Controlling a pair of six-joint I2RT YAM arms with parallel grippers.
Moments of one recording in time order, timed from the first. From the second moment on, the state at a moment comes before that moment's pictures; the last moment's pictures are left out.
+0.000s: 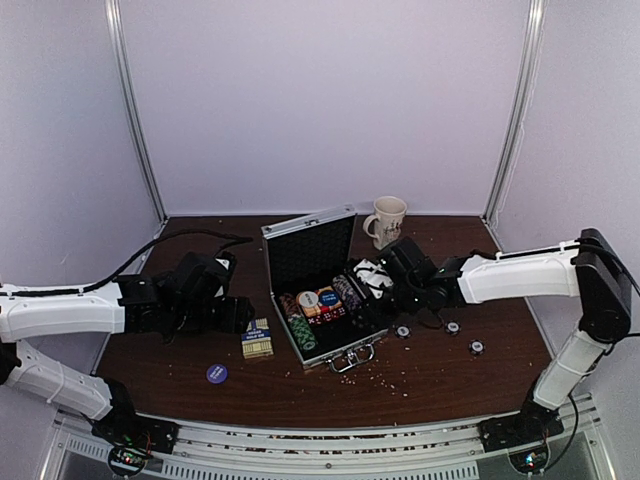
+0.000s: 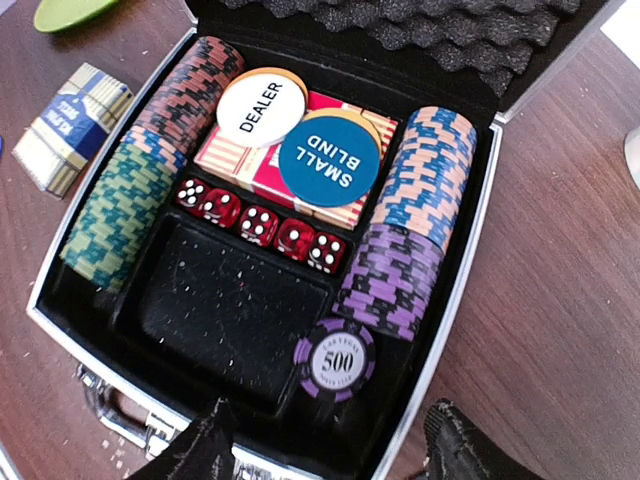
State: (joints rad) left arm -0.91 1.20 0.75 -0.37 -0.34 -0.58; right arm 0.83 1.66 1.01 -0.22 0.04 0.00
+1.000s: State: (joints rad) left arm -0.95 1.85 1.40 -0.35 0.08 -0.48; right arm 0.58 1.60 1.10 -0.65 -0.26 -0.22
